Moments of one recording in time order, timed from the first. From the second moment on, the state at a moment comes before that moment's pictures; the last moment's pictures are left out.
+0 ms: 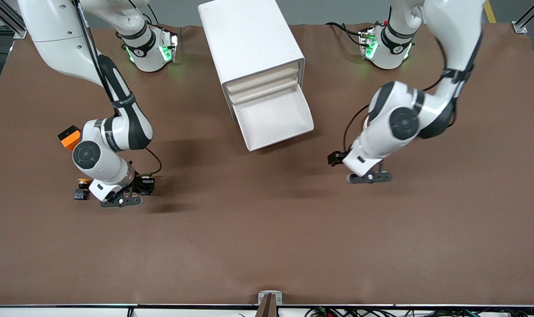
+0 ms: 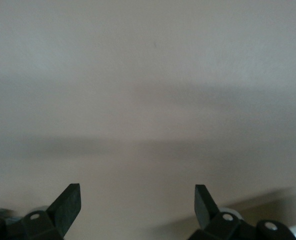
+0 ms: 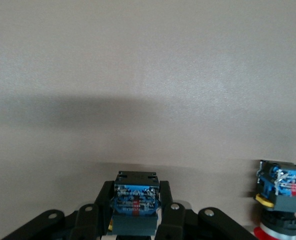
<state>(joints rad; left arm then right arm) -0.17 0.41 -0.31 -1.87 -0.04 2.22 -0.55 0.15 0.51 -0.04 -1.96 0.01 2.50 0.01</state>
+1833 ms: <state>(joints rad) -0.59 0.63 -0.34 -1.81 -0.19 2.09 -1.08 0.13 0.59 -0.04 -1.89 0.09 2.50 -0.01</state>
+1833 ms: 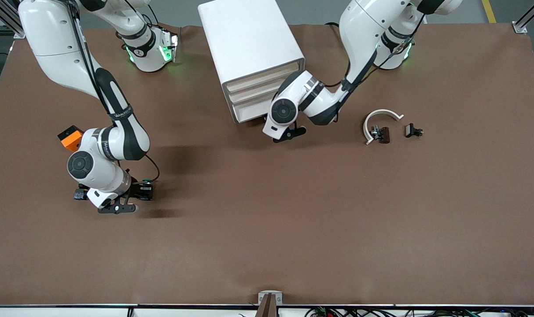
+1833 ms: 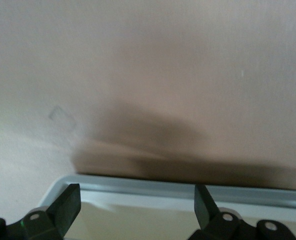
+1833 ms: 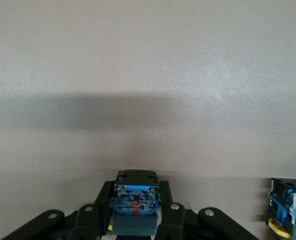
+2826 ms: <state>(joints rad) -0.56 0.62 -0.29 -1.70 -0.19 2.09 -1.14 0.12 0.61 -0.04 -1.86 0.09 2.50 -0.01</state>
